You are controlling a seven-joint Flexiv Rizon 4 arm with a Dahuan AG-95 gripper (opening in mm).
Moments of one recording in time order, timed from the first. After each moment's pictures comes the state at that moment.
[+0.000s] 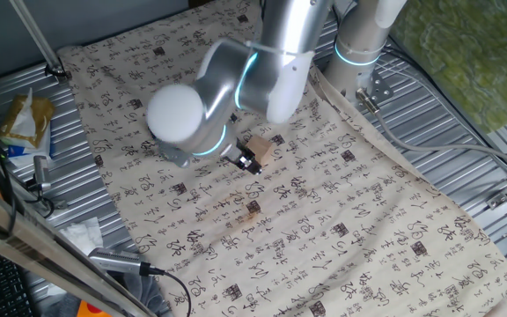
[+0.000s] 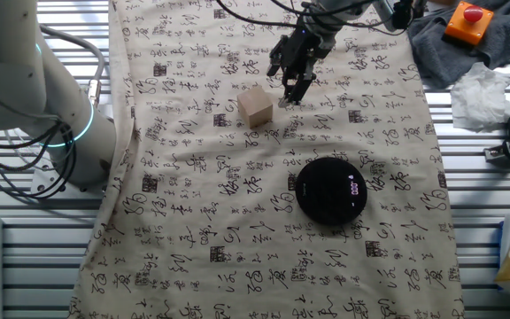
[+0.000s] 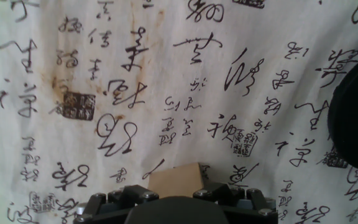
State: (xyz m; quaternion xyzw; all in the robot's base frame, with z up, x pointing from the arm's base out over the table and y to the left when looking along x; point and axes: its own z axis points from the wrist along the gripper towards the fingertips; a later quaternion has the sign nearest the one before) arm 0.407 0.116 0.064 0.14 -0.96 0.06 0.21
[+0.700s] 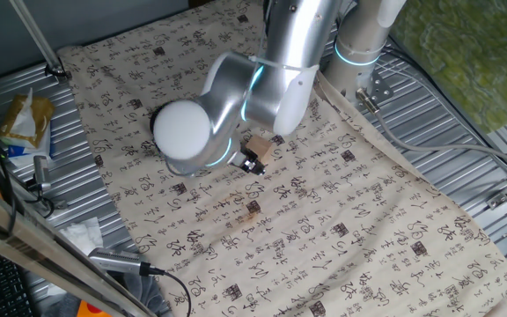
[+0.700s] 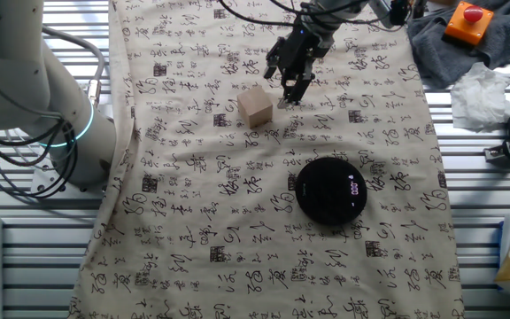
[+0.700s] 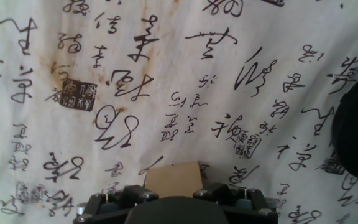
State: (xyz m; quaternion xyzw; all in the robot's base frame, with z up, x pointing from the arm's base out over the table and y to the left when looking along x) arm 0.402 0.117 0.056 0.18 -0.96 0.08 0.22
